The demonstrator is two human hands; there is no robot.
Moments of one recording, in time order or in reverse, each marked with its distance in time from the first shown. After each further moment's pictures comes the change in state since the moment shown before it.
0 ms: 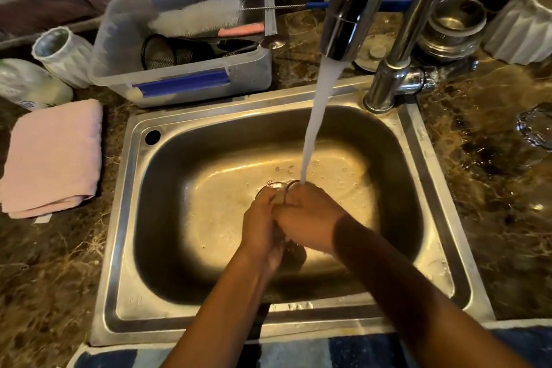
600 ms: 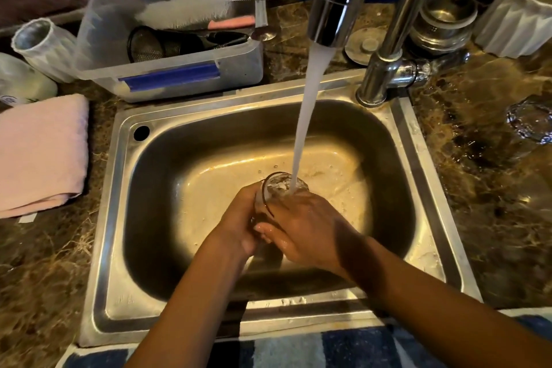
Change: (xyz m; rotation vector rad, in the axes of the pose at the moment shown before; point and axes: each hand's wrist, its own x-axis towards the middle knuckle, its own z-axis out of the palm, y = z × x) left_hand 0.004 0.027 -0.009 -0.102 -0.131 -0.386; right_hand -0.006 0.023 -0.005 -0.422 -0.057 -0.404
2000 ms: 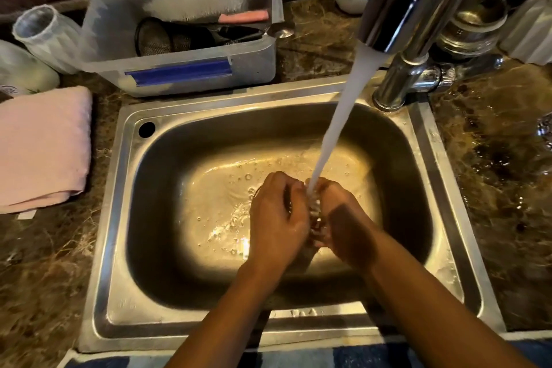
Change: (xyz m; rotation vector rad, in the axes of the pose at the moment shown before) left_hand 0.003 -0.030 0.015 0.914 0.427 1.036; right_hand 0.021 0.031 0.006 1.291 0.095 0.687
